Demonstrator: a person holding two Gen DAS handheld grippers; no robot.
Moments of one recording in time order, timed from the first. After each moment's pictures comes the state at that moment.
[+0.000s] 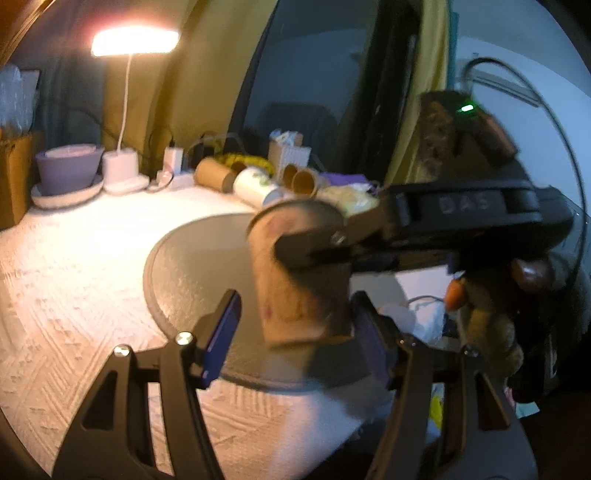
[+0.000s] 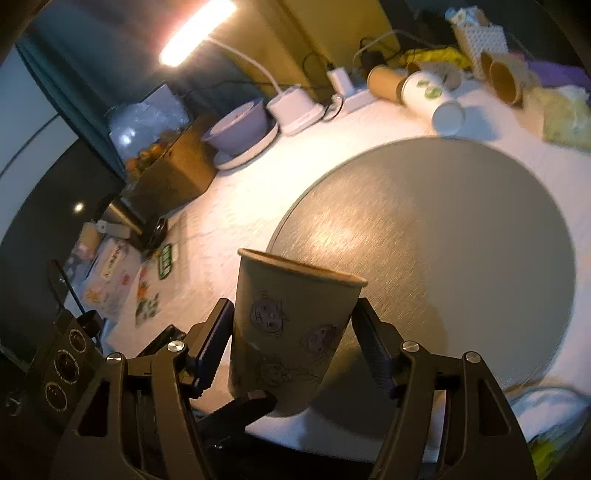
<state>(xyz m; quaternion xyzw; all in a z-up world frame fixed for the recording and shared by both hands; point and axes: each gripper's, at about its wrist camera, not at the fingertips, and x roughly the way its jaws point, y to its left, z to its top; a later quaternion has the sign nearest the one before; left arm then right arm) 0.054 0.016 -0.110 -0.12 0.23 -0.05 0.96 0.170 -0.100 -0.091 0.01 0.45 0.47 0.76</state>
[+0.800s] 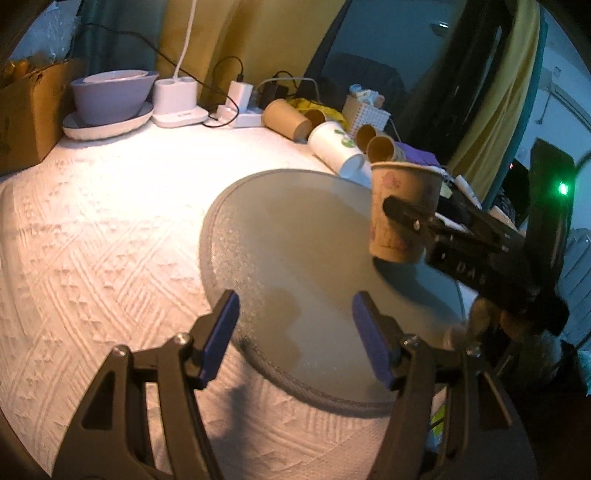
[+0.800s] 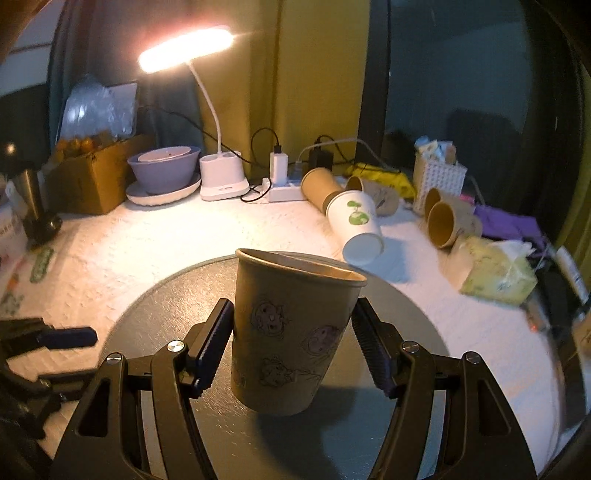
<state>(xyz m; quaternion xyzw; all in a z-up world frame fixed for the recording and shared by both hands) 0.103 0.066 -0.122 -0.19 0.35 0.03 0.92 0.206 -0.087 -0.098 -0.16 0.24 0.36 0.89</state>
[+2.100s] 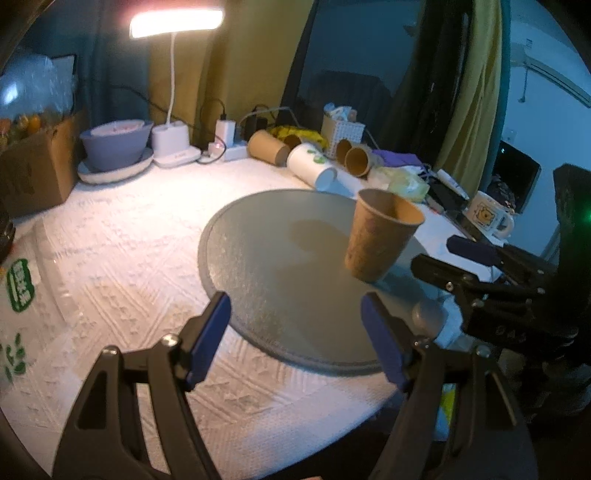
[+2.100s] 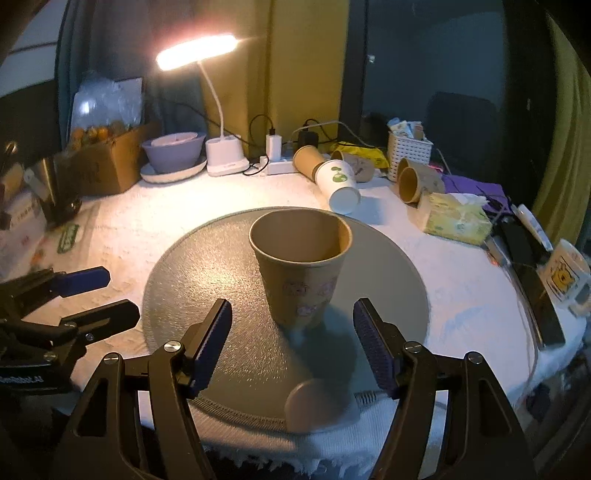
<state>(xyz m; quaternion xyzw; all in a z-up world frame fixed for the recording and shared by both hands) 0.050 0.023 -0.090 -0.12 0.30 0.05 0.94 0.121 -0.145 -0.086 -0.14 0.28 0.32 0.89</state>
